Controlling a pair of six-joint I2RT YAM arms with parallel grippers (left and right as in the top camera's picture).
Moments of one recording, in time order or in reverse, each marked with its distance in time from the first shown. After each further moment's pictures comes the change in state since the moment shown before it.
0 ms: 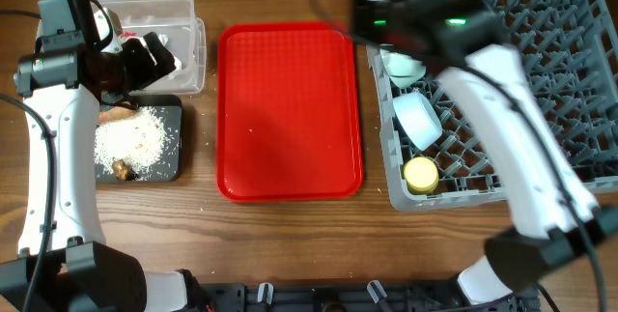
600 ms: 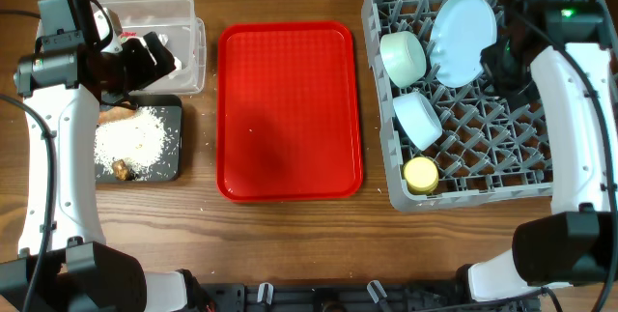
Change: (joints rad) left arm 0.000 0.000 0.000 0.000 0.000 0.000; right arm -0.457 -0.059 -0.277 -0.332 0.187 0.778
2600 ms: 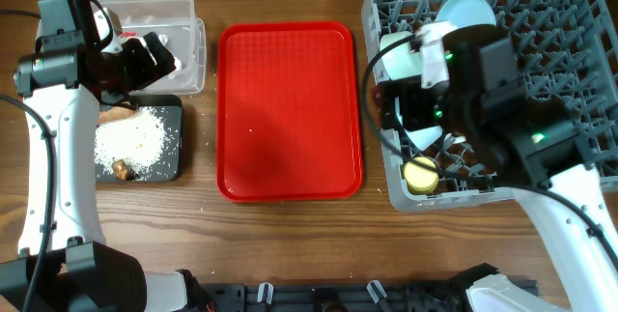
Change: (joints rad) left arm 0.000 0.000 0.000 0.001 0.000 0.000; right arm 0.393 -0.440 -0.241 0.359 -0.303 -0.994
